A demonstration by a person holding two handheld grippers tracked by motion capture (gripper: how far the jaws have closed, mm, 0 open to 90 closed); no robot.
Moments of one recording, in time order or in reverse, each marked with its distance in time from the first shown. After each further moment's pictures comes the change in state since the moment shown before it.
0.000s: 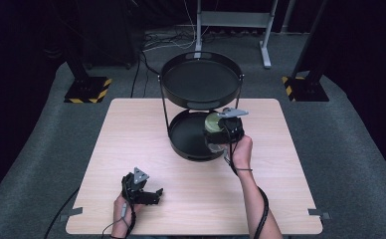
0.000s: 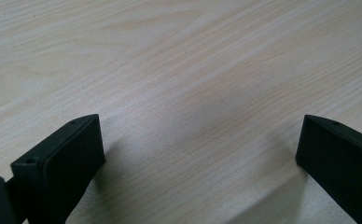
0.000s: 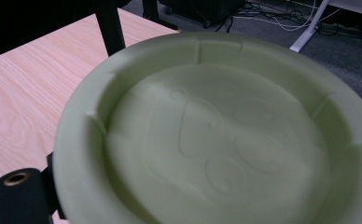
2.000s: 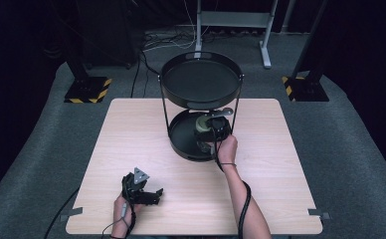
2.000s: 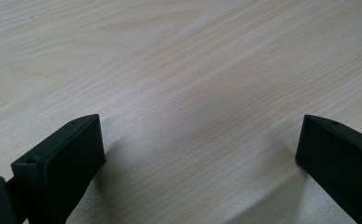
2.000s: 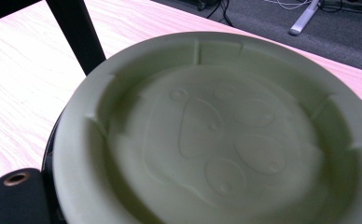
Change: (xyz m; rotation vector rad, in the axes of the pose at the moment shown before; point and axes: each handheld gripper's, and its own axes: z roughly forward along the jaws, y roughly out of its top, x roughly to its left) left arm 0.000 0.000 0.000 0.000 -0.005 0.005; right arm 0.001 -0.016 0.075 0.053 -0.026 0.048
